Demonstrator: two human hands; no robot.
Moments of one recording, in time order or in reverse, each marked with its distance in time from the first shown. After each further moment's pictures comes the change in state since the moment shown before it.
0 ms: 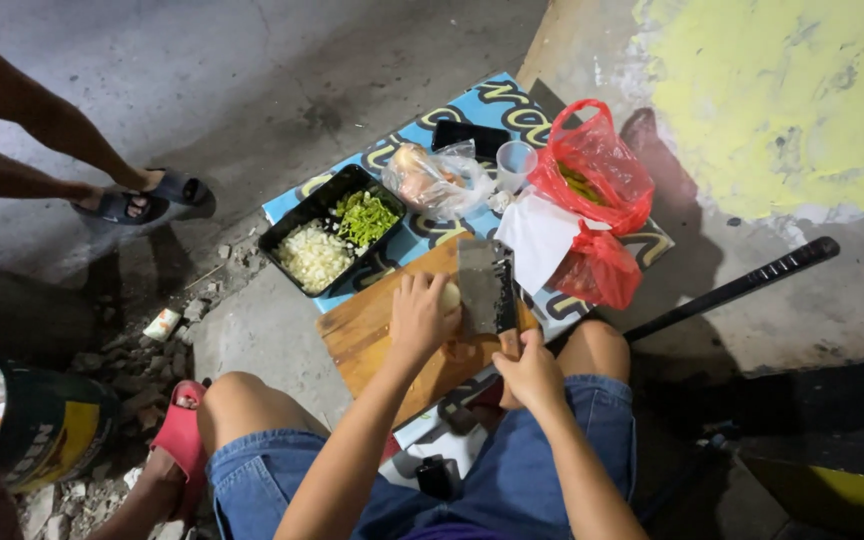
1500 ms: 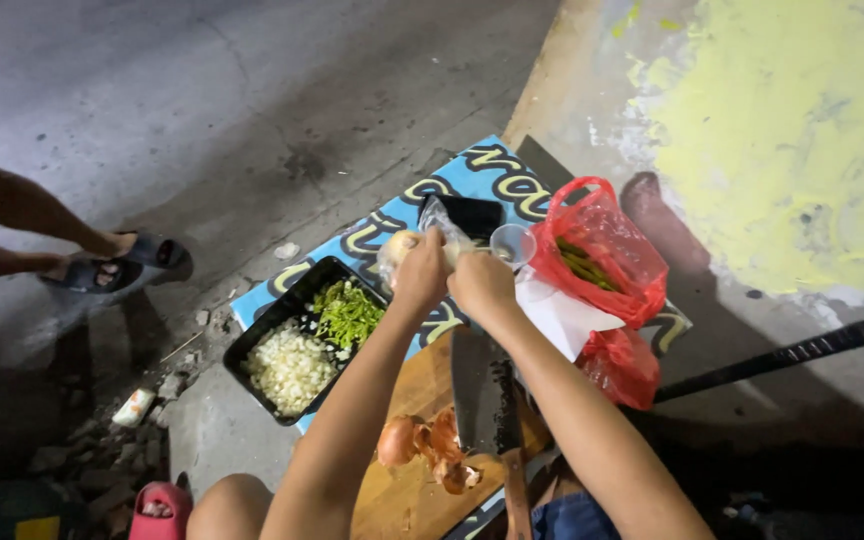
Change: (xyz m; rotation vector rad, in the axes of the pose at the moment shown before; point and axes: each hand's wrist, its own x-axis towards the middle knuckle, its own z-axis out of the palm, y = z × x) left_hand 0.247 -0.041 0.057 -0.232 -0.312 -0.059; right_hand 0.219 -0.221 -0.073 -0.390 0.158 -0.456
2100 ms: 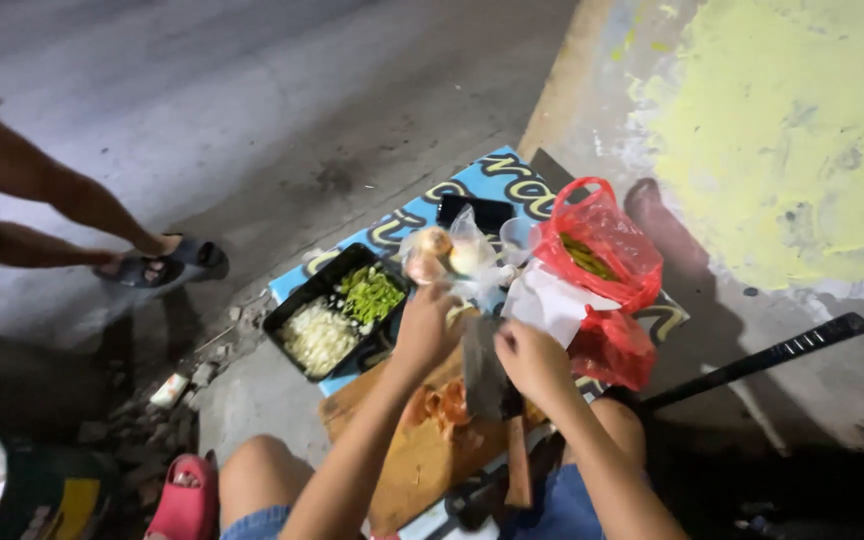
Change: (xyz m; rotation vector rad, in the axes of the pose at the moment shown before) left_hand -0.141 0.022 -0.020 0.158 0.289 0.285; right_hand -0.192 0.028 -0.015 0.215 -0.009 0.021
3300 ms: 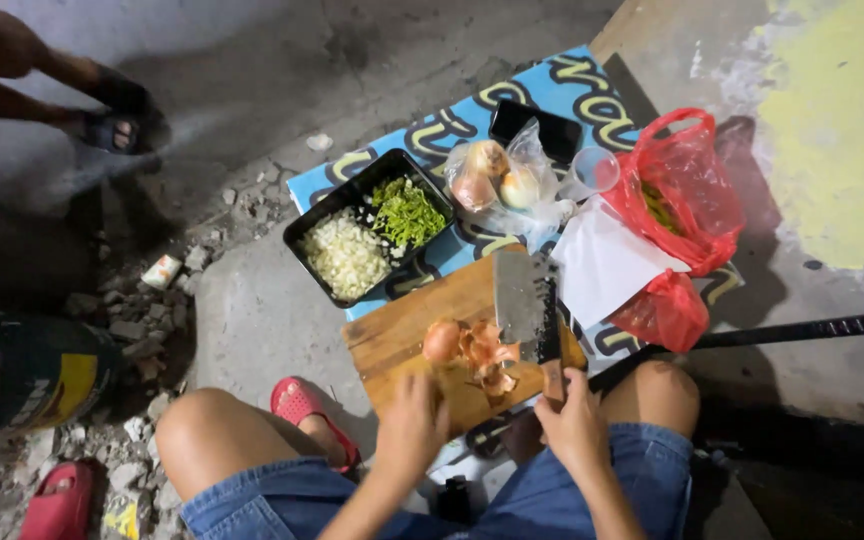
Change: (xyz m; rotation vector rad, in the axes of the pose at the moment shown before) left_hand -0.224 0.064 -0.062 -0.265 -0.381 -0.663; right_hand -0.102 0.057 0.100 0.035 -0.090 0.467
